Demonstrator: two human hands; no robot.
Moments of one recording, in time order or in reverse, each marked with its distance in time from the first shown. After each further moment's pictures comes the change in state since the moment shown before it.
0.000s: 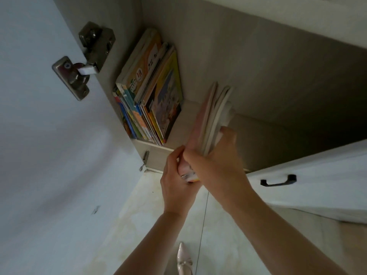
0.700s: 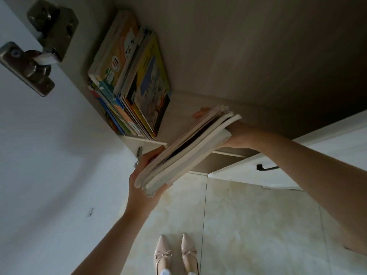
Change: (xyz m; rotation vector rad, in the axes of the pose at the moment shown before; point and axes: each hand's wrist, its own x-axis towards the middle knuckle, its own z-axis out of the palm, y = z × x) left_hand 0.014 -0.060 -0.056 -0.179 -0.346 0.009; right_hand 0.108 0.066 -0.054 -0.415 -0.547 -0.098
